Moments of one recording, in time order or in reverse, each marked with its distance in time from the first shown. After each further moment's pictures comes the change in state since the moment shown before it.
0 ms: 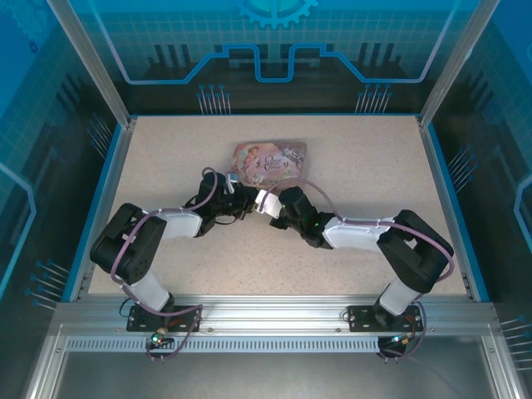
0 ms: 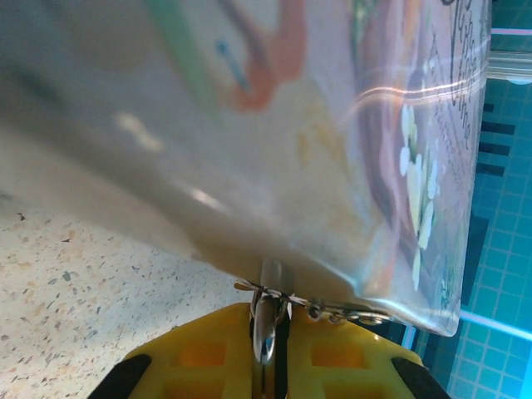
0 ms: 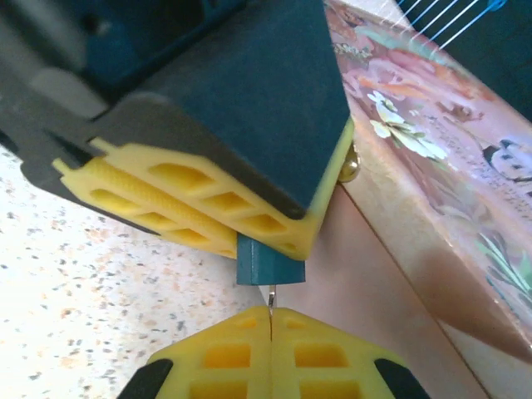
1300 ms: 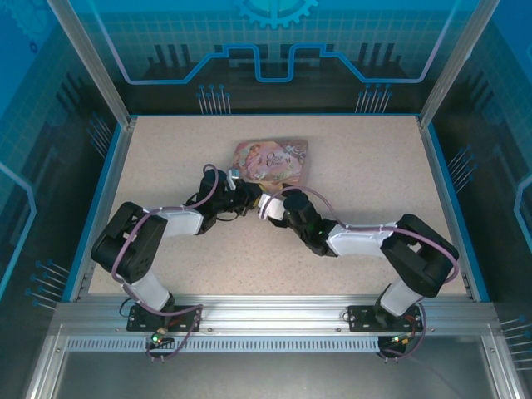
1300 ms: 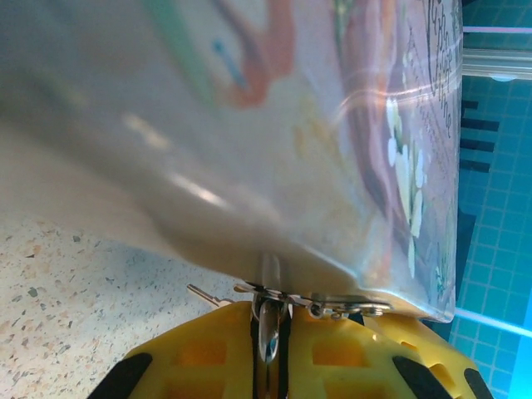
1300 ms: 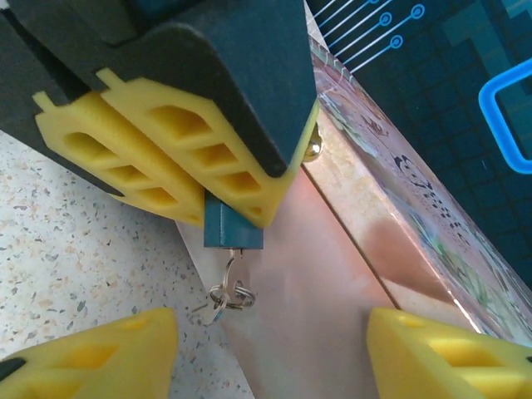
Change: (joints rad) left arm 0.000 0.005 0.029 0.016 0.000 -0.005; right arm 0.030 -0.026 -0.098 0.216 0.212 -0.238
